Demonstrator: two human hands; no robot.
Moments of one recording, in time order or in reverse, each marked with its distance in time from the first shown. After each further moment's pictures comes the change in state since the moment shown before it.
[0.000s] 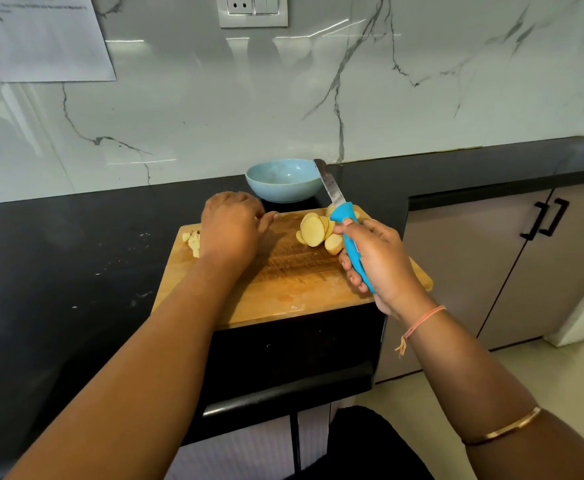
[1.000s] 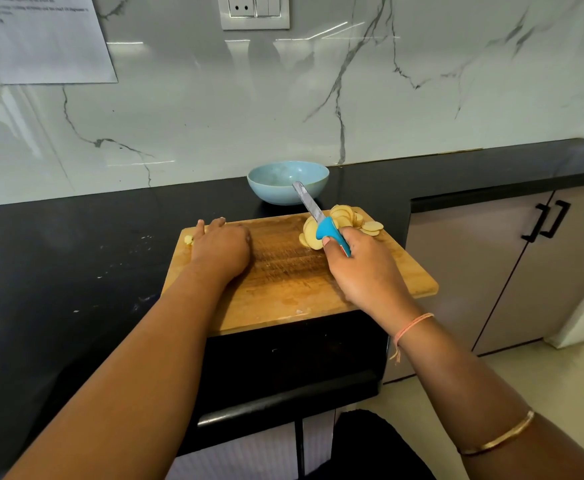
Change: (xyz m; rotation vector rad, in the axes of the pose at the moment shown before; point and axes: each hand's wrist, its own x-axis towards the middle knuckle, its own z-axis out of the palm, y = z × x) left_hand -0.003 -0.023 0.011 0.107 -0.548 -0.108; right_hand 0.000 0.006 0.017 -0.769 0.058 -0.225
